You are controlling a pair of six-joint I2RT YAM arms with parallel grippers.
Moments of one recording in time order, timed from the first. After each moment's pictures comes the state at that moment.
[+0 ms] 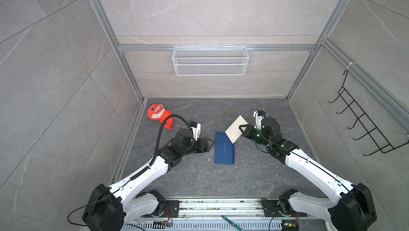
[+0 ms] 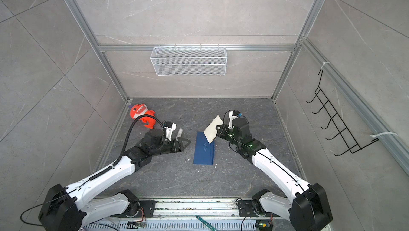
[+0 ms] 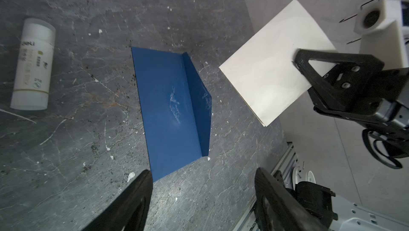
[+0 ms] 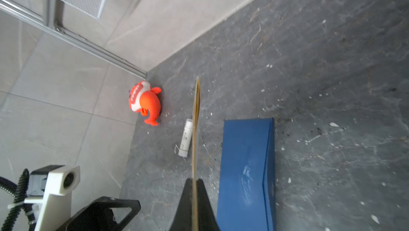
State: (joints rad) left arm -0.66 1.15 0.72 -0.15 0.30 -0.69; right arm 0.45 1.18 0.82 -0.13 -0.18 0.76
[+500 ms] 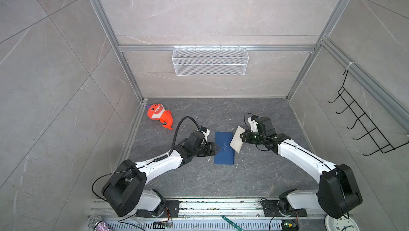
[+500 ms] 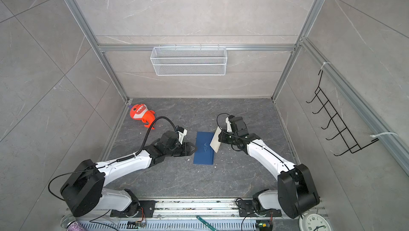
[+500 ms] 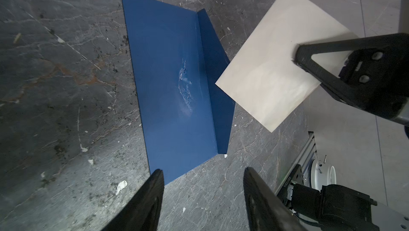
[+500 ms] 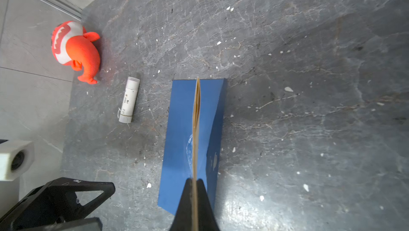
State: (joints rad) left arm -0.73 1.41 0.73 -0.02 0.29 -0.73; right arm 0.37 1.37 0.87 -0.31 -0.26 0.54
